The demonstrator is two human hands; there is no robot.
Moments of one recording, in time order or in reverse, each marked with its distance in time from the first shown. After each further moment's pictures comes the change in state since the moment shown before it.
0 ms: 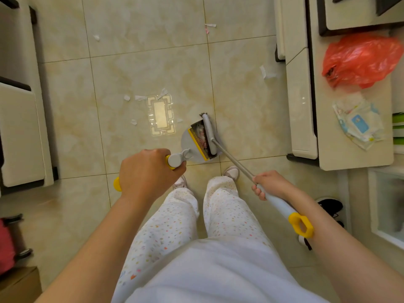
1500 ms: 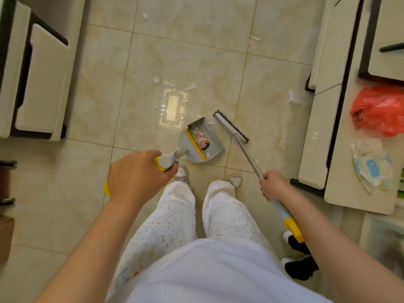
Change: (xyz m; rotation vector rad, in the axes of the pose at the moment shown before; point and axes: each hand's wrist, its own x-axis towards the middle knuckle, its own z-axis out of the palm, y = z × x) left_hand -0.073 -0.081 0.005 -0.135 0.038 -0.310; right_hand -0.003 -0.019 0.056 -0.850 0.227 -0.208
